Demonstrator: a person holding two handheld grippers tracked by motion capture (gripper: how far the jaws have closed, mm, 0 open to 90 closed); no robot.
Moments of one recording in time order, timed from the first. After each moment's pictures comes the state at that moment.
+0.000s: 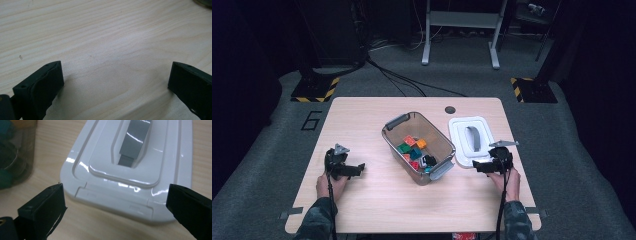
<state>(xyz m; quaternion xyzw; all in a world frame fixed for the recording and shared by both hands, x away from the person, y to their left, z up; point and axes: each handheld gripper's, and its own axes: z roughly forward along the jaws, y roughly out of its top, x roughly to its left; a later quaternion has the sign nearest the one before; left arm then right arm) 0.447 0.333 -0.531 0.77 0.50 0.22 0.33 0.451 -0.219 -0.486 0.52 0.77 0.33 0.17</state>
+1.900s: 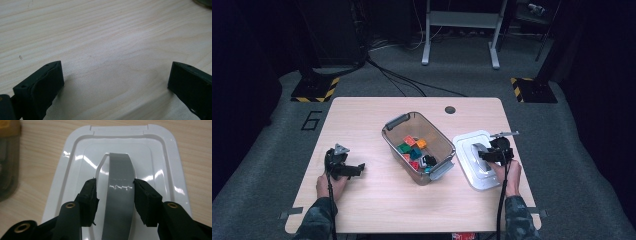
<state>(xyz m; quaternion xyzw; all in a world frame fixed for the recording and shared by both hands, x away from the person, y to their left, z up) 0.447 0.333 -0.532 0.77 0.50 0.22 0.33 0.477 -0.224 -0.477 0.55 0.76 0.31 0.15</state>
